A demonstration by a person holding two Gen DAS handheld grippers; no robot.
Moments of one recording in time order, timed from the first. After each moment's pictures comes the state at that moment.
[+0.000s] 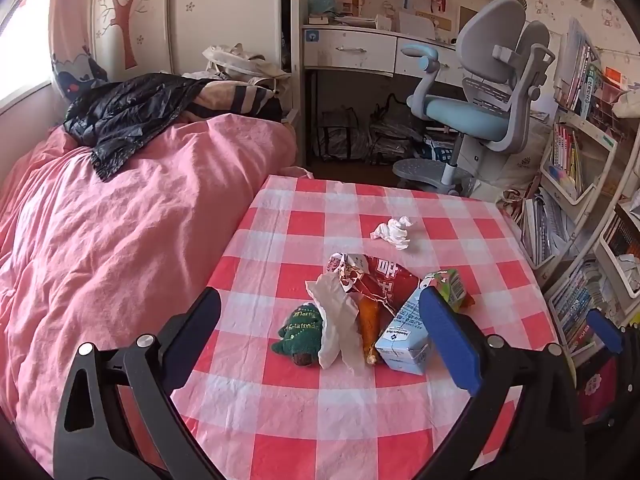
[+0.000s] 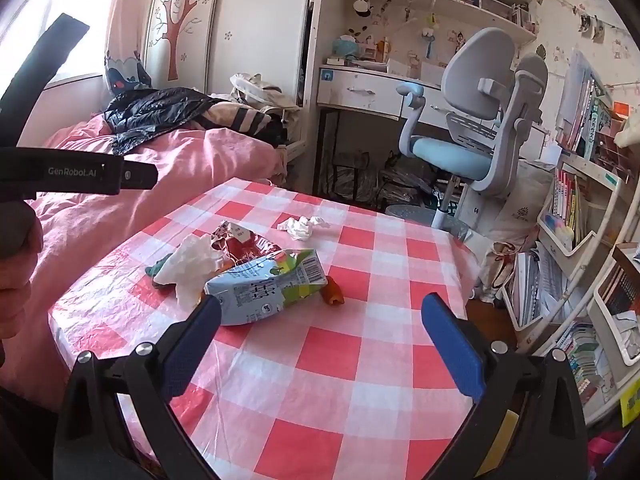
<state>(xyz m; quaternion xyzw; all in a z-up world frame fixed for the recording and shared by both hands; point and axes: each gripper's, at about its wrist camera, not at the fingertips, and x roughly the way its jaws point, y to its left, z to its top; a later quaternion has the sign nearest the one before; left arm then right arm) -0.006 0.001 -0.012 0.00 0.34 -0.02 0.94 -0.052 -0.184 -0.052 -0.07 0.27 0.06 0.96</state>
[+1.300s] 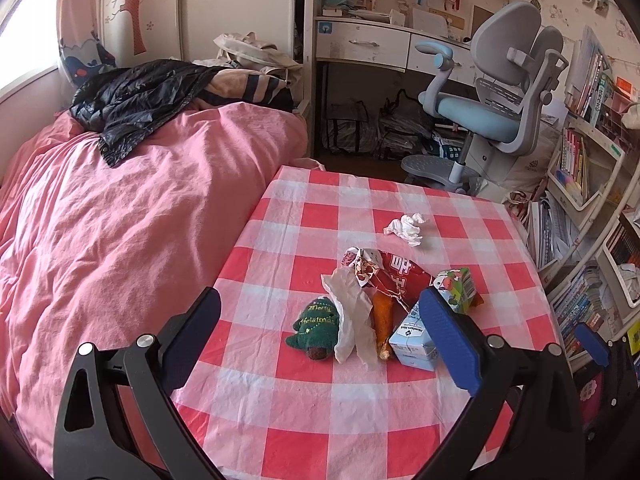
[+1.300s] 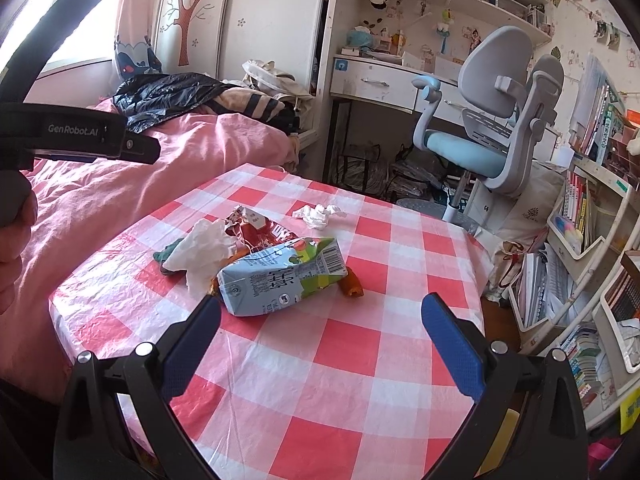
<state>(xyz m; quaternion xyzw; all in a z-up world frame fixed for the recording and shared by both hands) -0.003 0.022 -0.010 -0.02 0.36 0.00 0.93 -0.047 -0.169 -0.055 -0.09 0.28 0.07 0.95</state>
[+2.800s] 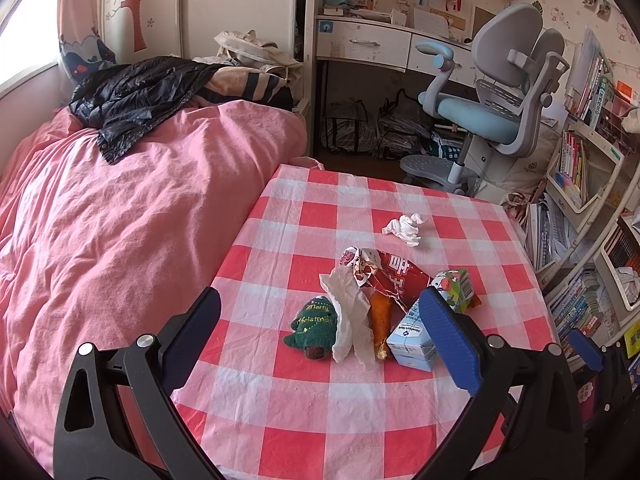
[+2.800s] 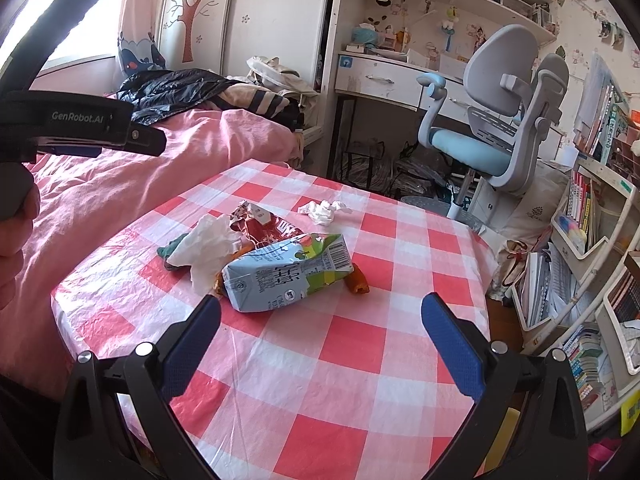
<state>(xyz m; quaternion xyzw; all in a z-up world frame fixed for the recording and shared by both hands) -0.002 0.022 -0.009 -0.02 0.36 0.00 0.93 -0.048 -0.164 -0.059 -0.09 0.29 0.07 0.95</state>
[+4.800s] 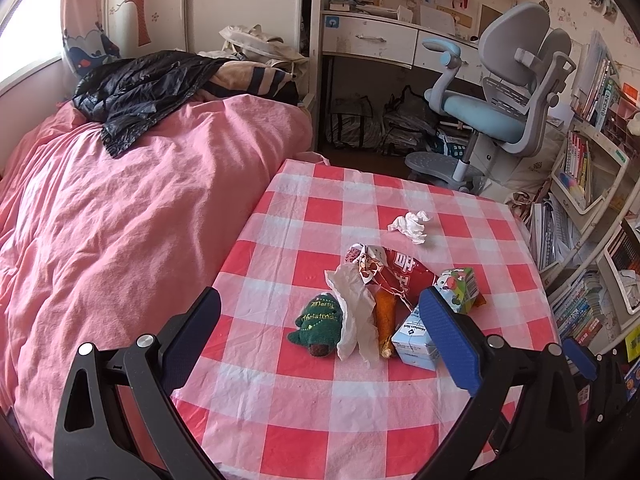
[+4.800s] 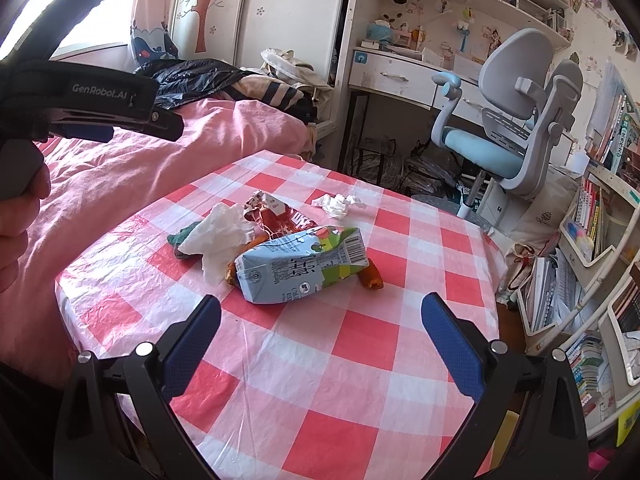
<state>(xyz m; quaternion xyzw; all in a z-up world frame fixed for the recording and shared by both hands) -0.005 0.018 -0.013 -0.03 0.36 0.00 0.93 -0.049 -0.153 -0.063 -0.11 0.32 0.09 0.94</state>
